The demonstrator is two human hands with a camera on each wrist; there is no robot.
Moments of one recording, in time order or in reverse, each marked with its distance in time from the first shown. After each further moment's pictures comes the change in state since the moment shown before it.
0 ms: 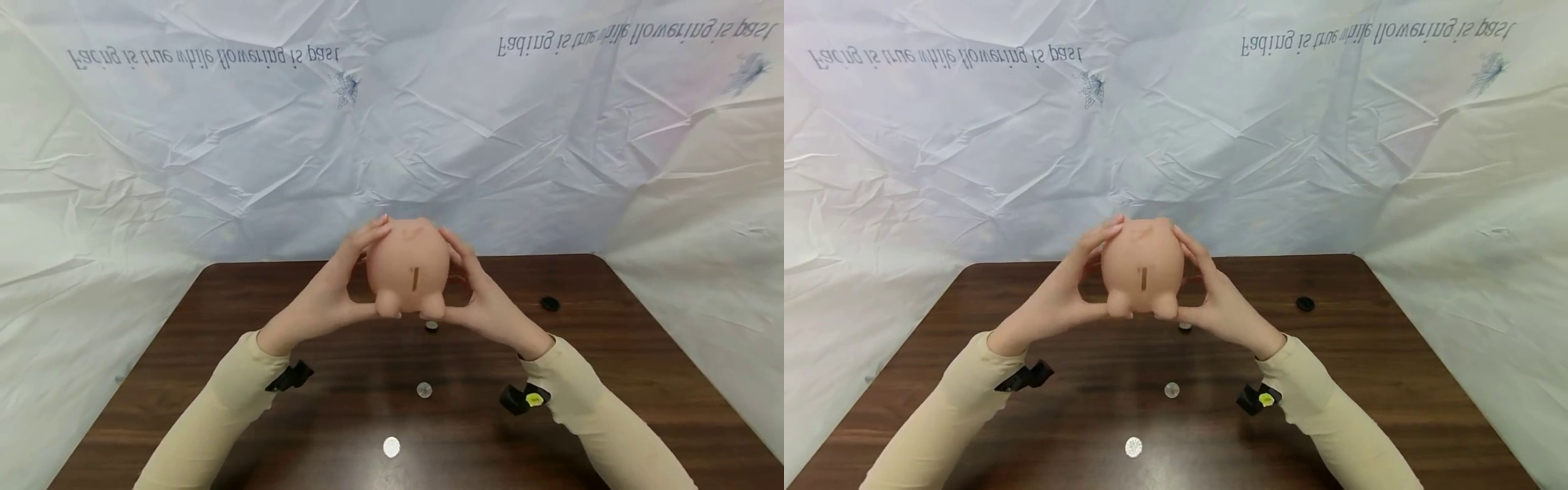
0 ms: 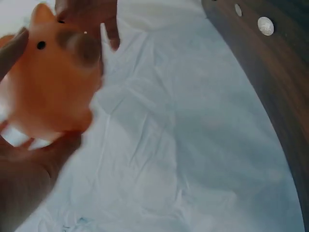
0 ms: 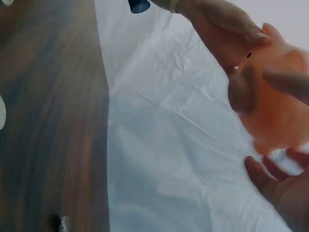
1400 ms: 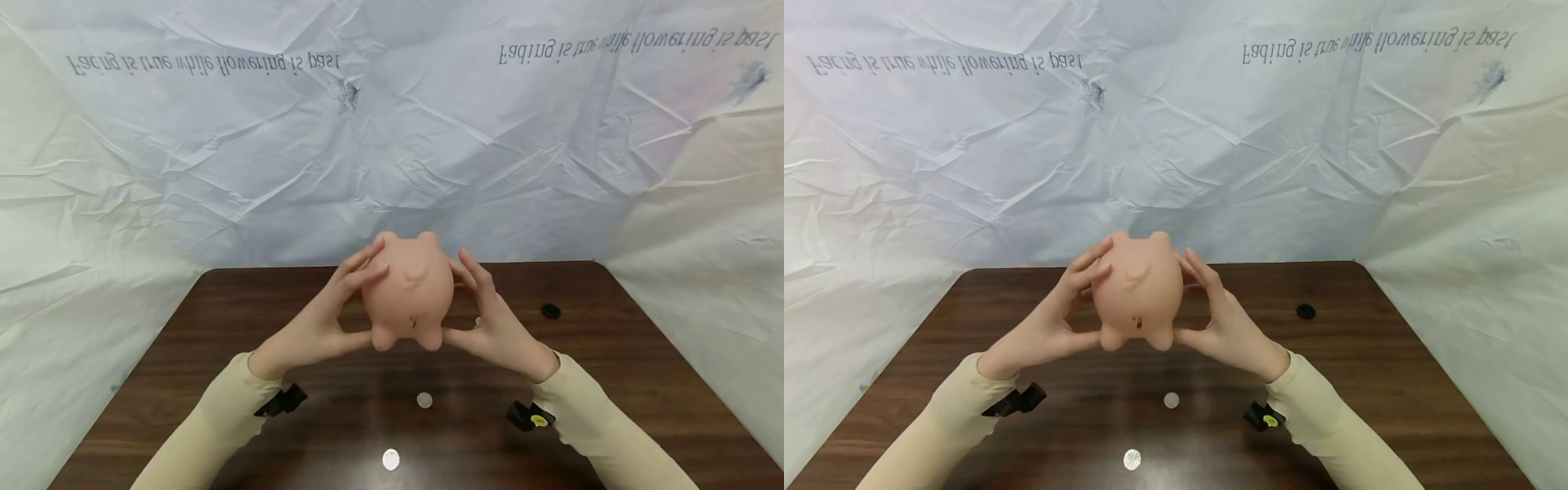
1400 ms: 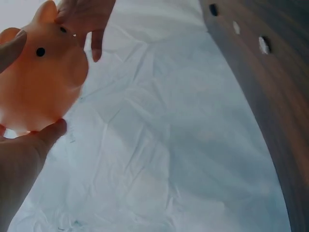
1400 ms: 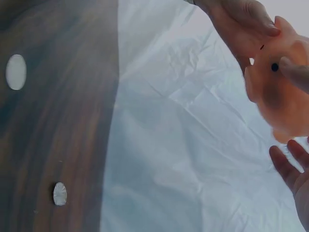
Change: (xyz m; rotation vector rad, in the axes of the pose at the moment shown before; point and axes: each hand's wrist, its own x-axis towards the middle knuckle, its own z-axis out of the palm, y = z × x) left_hand -0.018 0.007 0.003 -0.210 -0.057 0.198; right_hand -0.012 0.000 0.008 -0.128 0.073 -0.335
